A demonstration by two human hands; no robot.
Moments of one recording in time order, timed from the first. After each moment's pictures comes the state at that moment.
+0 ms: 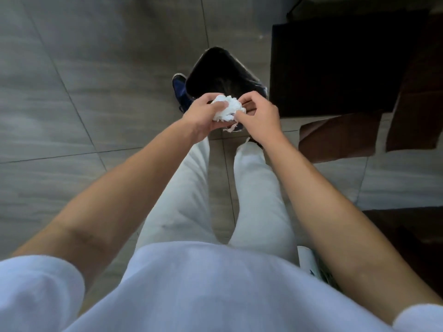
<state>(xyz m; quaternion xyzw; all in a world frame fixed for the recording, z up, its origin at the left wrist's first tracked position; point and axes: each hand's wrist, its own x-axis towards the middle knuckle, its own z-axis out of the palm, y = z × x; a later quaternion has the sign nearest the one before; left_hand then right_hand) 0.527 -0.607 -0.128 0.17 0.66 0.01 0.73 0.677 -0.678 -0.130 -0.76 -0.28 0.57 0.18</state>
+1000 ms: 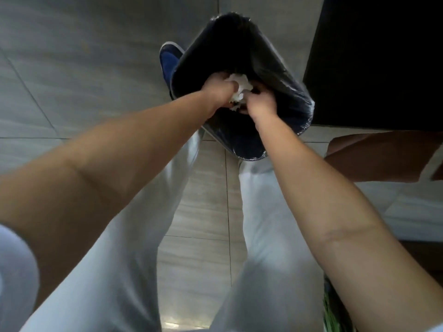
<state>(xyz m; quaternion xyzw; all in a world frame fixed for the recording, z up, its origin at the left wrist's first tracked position) 0.523 -0.573 -0.450 0.25 0.73 -0.13 0.62 0.622 -0.644 -0.482 -0.77 -0.02 0.63 0.11</state>
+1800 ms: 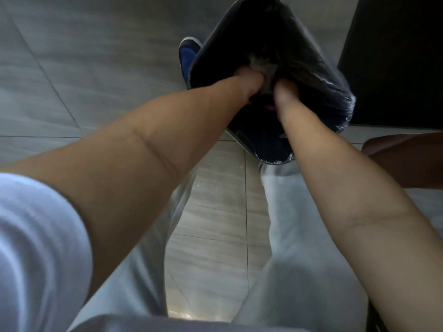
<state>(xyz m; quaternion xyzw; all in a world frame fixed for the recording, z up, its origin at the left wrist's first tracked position) 0.539 -0.573 -0.478 0.30 0.73 -0.21 0.57 0.617 -0.628 -0.529 -0.74 0.08 0.66 0.07</state>
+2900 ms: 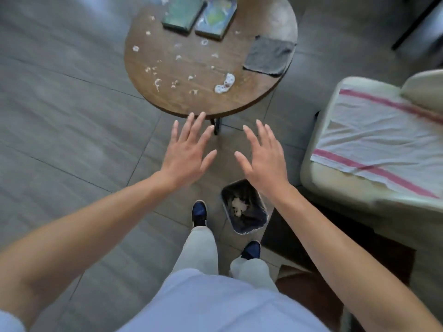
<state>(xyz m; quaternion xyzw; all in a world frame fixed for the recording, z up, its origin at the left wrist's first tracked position) 0.416 -0.564 0.169 0.78 0.63 0.00 0.00 0.647 -0.551 0.164 -0.58 -0.77 0.22 0.13</state>
